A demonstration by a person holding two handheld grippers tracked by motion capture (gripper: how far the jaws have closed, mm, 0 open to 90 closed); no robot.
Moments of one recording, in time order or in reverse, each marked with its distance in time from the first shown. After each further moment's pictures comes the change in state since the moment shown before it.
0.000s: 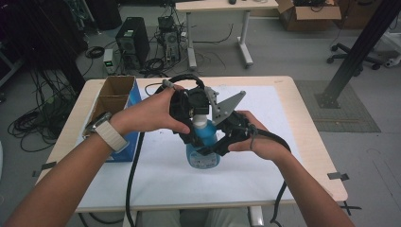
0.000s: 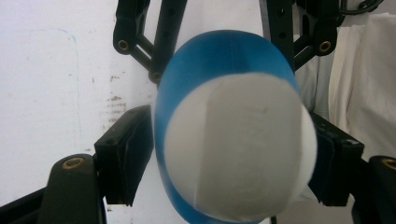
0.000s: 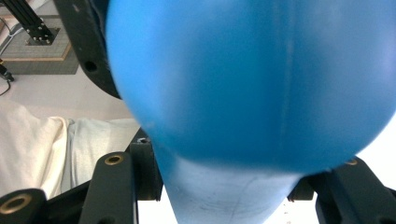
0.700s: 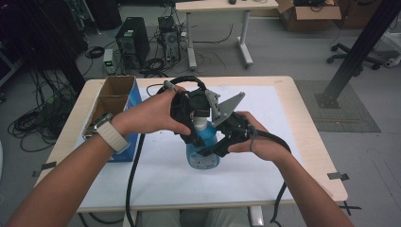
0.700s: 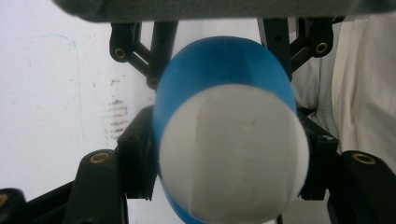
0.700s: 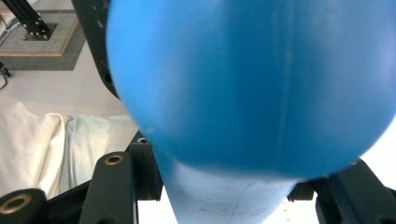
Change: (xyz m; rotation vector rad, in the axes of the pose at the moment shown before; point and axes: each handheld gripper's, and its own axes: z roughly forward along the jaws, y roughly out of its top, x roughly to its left) left arm -0.005 0.002 0.002 0.007 0.016 0.032; right arm 0.002 0.000 0.002 0.010 -0.007 -0.009
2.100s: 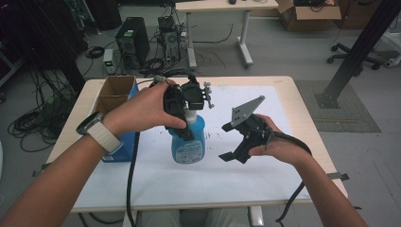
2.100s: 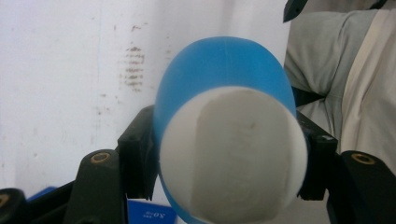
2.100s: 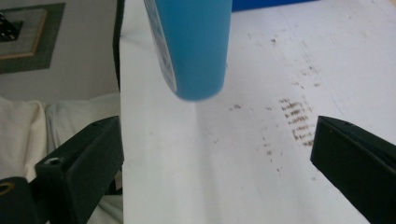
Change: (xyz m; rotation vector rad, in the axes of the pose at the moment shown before) left arm 0.002 -0.008 -0.025 0.137 0.073 -0.213; right arm -0.007 -0.045 -0.027 0.064 -0.091 0.119
